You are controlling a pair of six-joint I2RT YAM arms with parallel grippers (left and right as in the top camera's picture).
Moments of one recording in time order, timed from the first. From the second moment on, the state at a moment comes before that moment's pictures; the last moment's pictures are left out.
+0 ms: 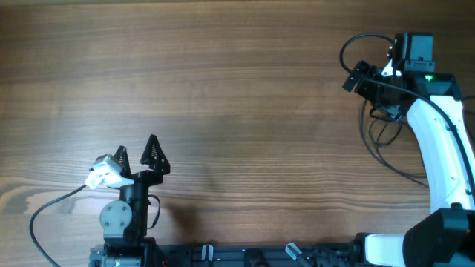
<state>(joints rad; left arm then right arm) -0.02 0.01 0.01 -0.06 -0.08 -0.58 -0.07 1.54 1.30 -0.87 -0.07 0.47</state>
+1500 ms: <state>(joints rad) -0.02 0.01 0.01 -0.06 -0.08 -0.58 0.10 0.02 0.01 0.01 0.02 0.00</state>
